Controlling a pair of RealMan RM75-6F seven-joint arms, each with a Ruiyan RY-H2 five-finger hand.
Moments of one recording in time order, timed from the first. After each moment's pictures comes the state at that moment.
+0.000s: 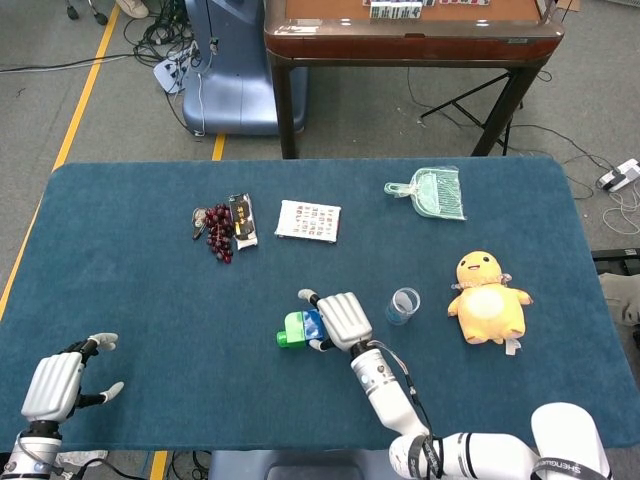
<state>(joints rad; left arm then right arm) -0.09 -1.17 0.00 -1.80 1.41 1.39 0.12 0.70 -1.91 0.26 -1.52 -1.02 1.08 -0.58</state>
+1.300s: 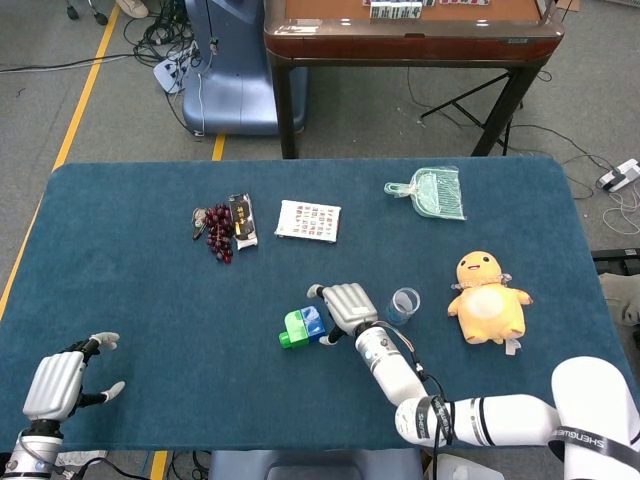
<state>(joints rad) -0.09 -1.17 0.00 -1.80 1.41 1.38 0.12 0.95 -1.66 0.28 -1.73 -0.47 1.00 -0.71</state>
